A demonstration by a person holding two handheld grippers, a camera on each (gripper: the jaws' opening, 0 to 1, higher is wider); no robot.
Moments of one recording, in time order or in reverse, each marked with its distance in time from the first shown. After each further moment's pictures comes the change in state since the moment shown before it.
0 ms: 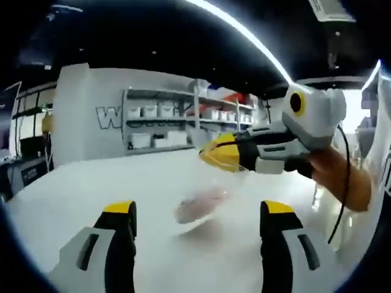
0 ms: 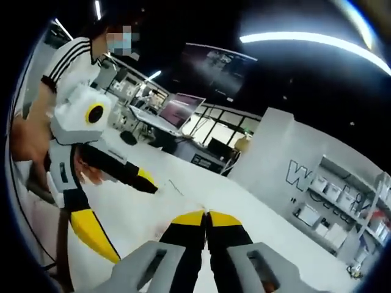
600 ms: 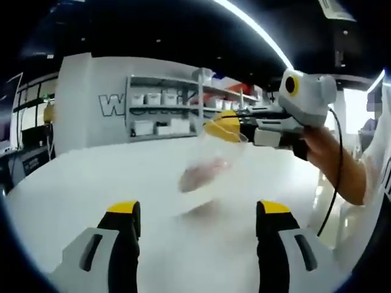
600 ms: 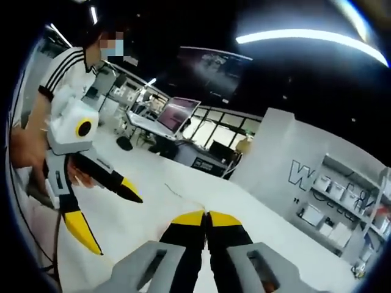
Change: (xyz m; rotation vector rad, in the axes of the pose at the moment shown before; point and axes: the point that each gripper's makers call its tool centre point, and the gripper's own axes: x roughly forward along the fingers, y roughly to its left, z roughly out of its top) left arm -0.003 0.012 -0.019 -0.069 0.089 0.016; right arm 0.013 -0.027 0.001 0.023 -0.013 0.015
